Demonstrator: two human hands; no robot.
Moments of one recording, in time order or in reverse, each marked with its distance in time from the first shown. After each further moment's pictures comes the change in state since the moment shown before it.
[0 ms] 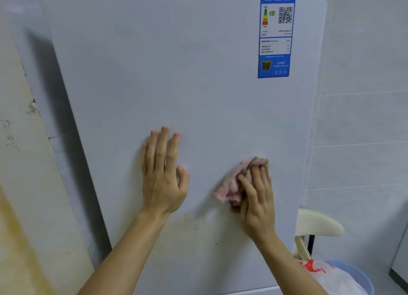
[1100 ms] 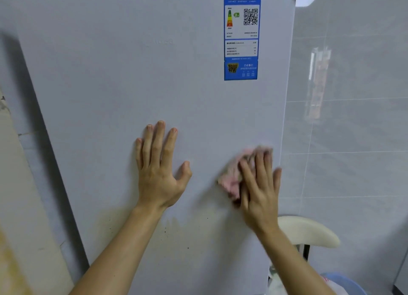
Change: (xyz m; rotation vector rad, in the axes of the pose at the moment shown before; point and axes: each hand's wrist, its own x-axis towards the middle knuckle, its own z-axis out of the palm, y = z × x) left_hand 0.016 0.054 0.035 0.066 0.027 -0.026; right_hand 0.034 0.057 -0.047 -0.053 -0.092 0.029
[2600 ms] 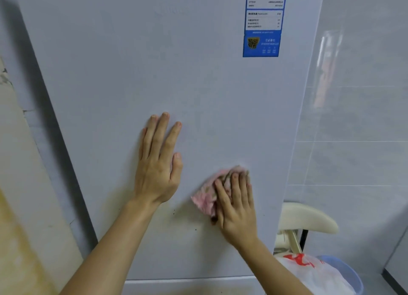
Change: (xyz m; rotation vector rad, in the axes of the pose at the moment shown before) left_hand -0.021 -0.025 -0.022 -0.136 -0.138 0.061; right_hand -0.072 -0.047 0.046 -0.093 -0.119 -0.139
